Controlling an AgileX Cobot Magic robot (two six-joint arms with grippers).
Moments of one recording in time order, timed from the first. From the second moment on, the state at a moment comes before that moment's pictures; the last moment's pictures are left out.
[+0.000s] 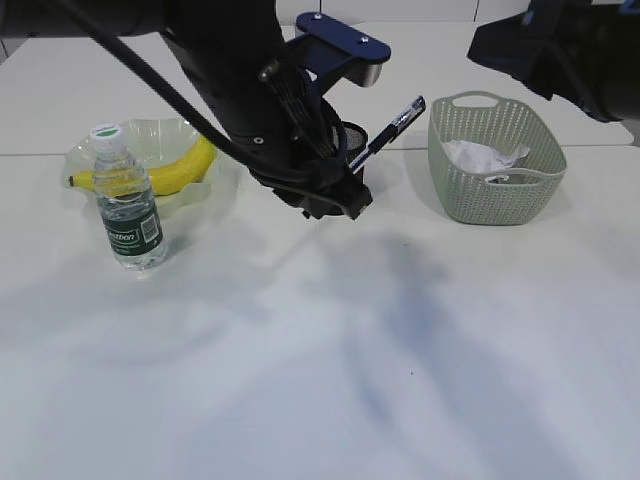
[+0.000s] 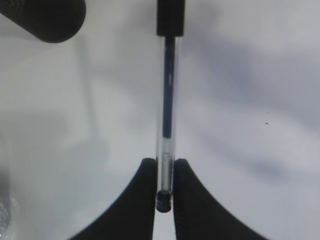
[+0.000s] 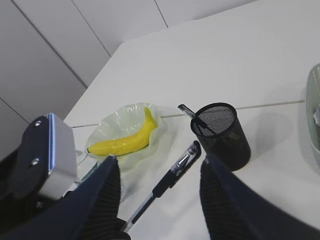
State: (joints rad) left arm -0.76 1.87 -1.57 0.10 0.85 -0.03; right arm 0.32 1.19 -0.82 1.83 0.18 -1.42
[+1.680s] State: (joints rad) left arm -0.81 1.54 -1.23 -0.03 0.49 -0.03; right arm 0.13 1.40 -0.93 1.79 0.85 -1.46
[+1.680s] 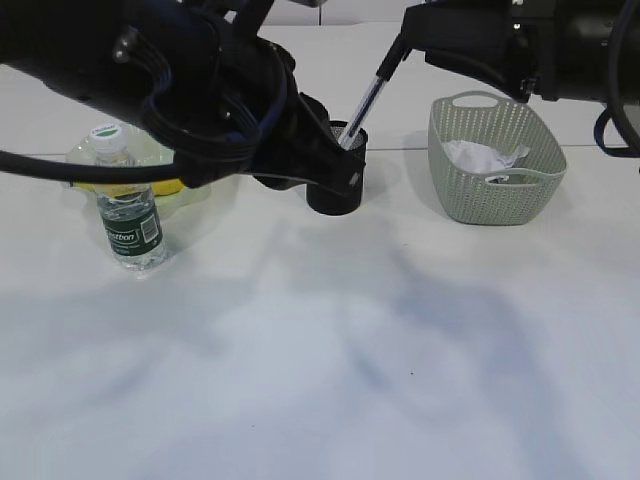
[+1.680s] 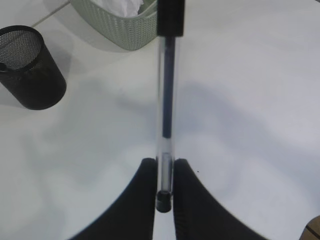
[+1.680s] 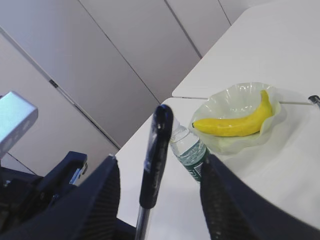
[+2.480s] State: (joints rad) left arm -0.83 1.54 -1.23 -0.04 0.47 -0.03; right arm 0.12 1.40 -0.93 1.79 0.90 -1.48
